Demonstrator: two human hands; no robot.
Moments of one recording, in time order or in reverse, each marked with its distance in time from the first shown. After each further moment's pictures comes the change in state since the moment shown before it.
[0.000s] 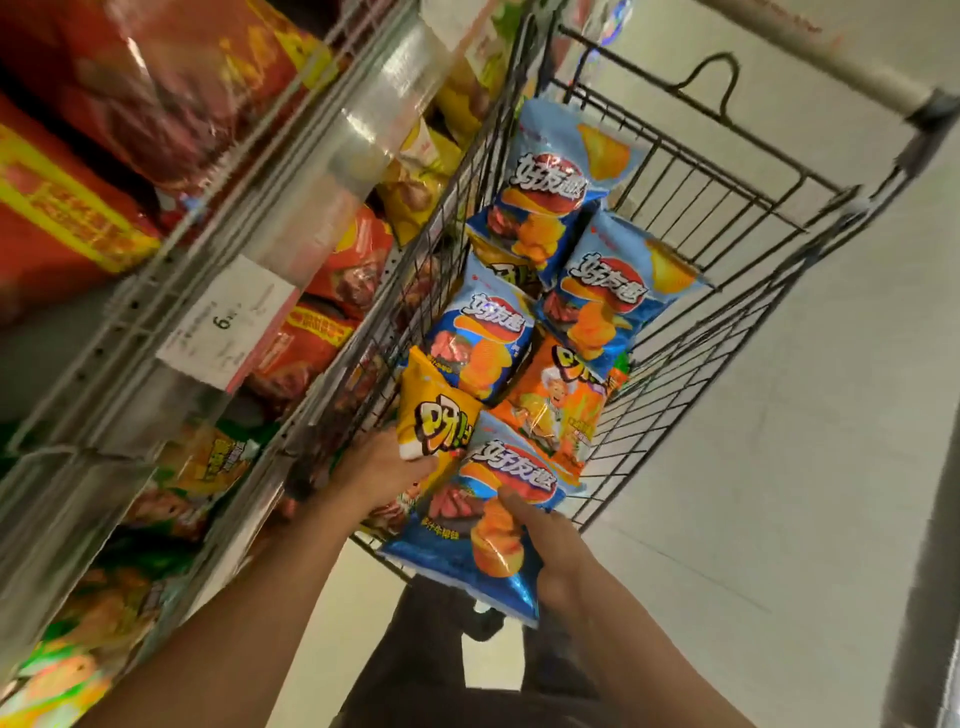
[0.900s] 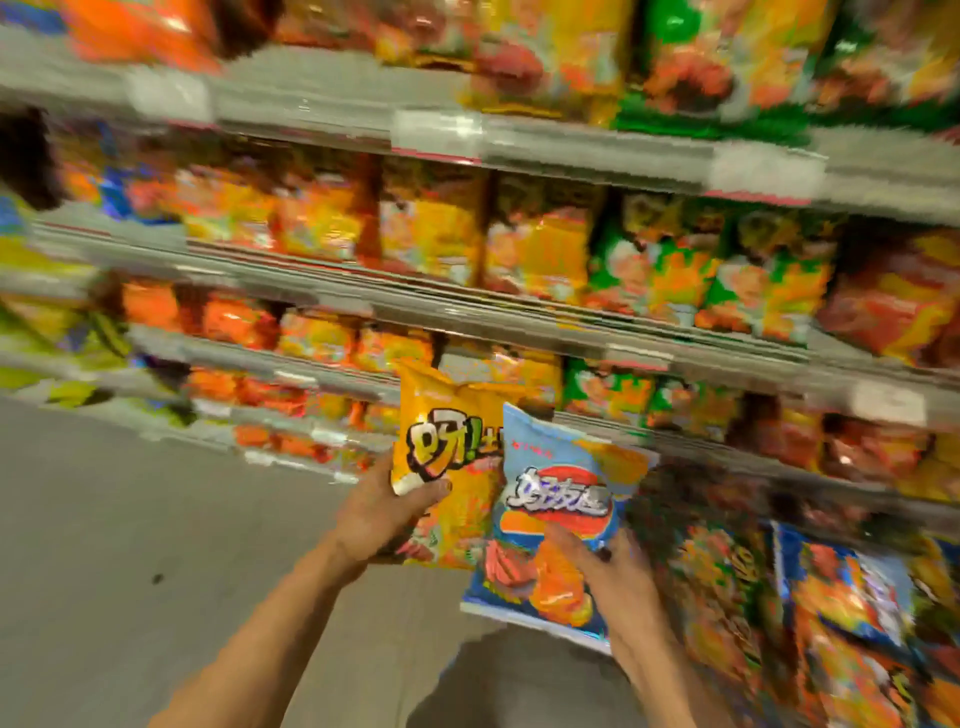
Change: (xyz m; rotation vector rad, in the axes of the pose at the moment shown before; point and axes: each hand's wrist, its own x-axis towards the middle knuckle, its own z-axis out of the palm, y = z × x) left_hand -0.515 -0.186 0.177 -1.233 1.189 -0.340; right_hand -0.200 0.209 0.034 -1.315 -0.900 -0.603
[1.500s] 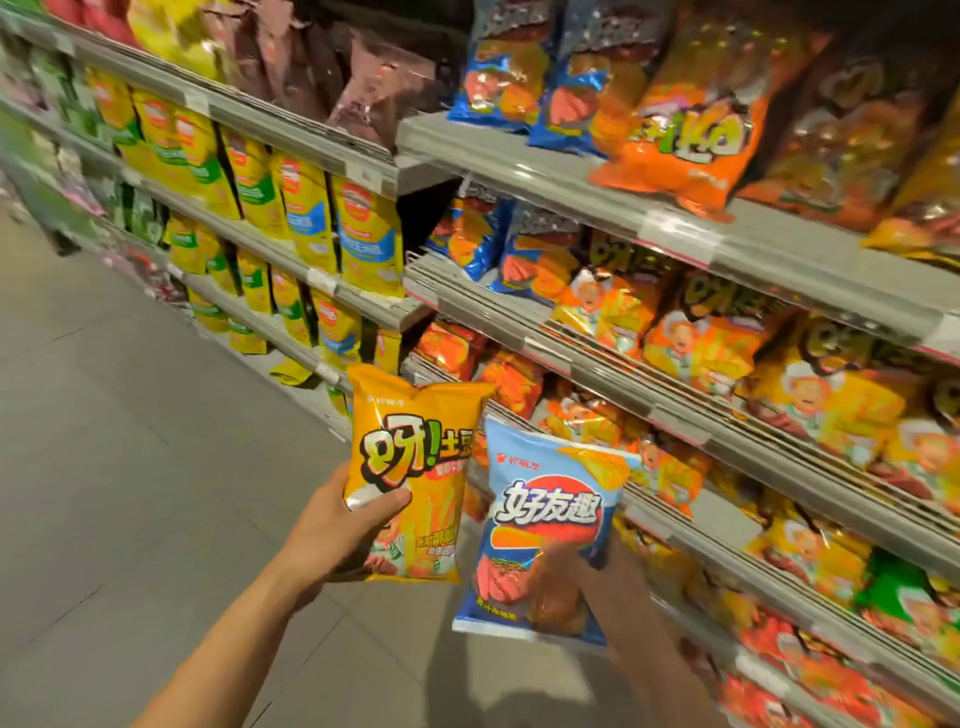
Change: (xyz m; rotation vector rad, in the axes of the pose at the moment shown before) left_hand -0.045 -0.103 -0.411 -0.345 0.317 -0.011; right_hand -0.013 -0.052 0.401 -0.252 -0.347 -0.091
